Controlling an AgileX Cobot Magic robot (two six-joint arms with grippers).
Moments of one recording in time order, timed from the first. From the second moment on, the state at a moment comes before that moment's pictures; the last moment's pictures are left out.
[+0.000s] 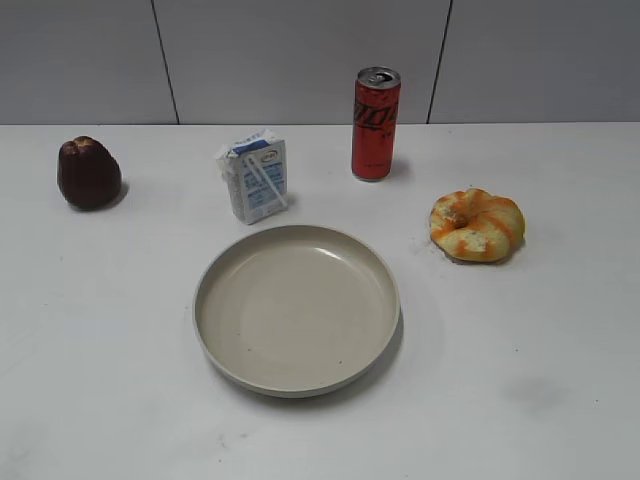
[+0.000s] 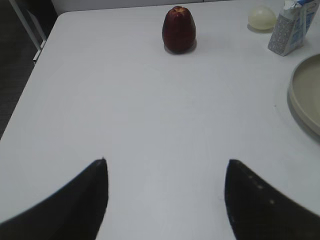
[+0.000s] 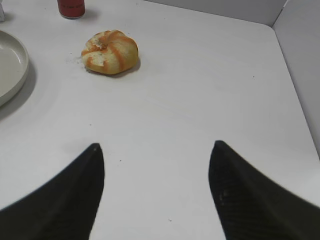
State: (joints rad) left arm -0.05 0.01 -0.49 -0.08 1.09 0.10; right arm 0.02 -0.01 -0.42 0.10 0.94 -0.19
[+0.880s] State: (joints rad) left arm -0.05 0.36 -0.56 -0.22 0.83 0.18; right arm 0.02 -0.01 -0.42 0.10 0.94 -0.19
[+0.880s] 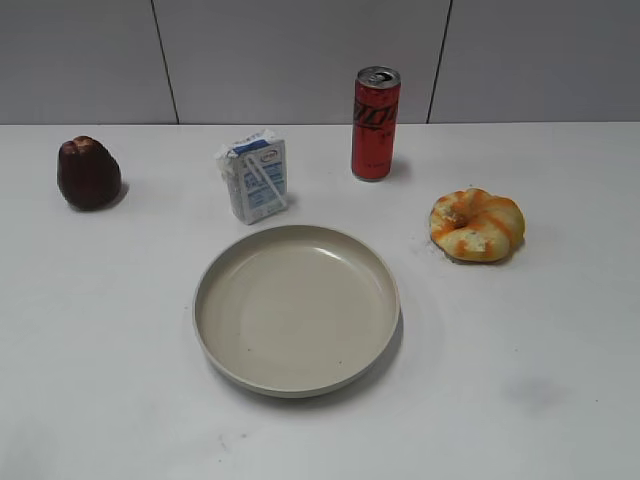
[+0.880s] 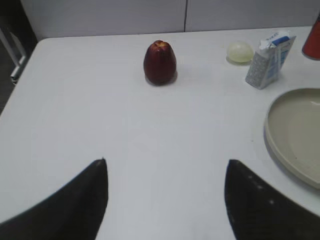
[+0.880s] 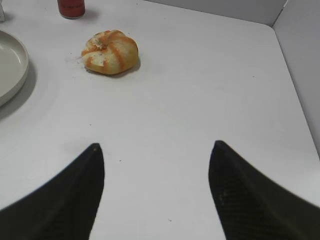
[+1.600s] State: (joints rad) left arm -0.20 1.41 -1.22 -0.37 0.67 0.48; right arm 0.02 -0.01 -0.42 0.10 0.94 -0.19
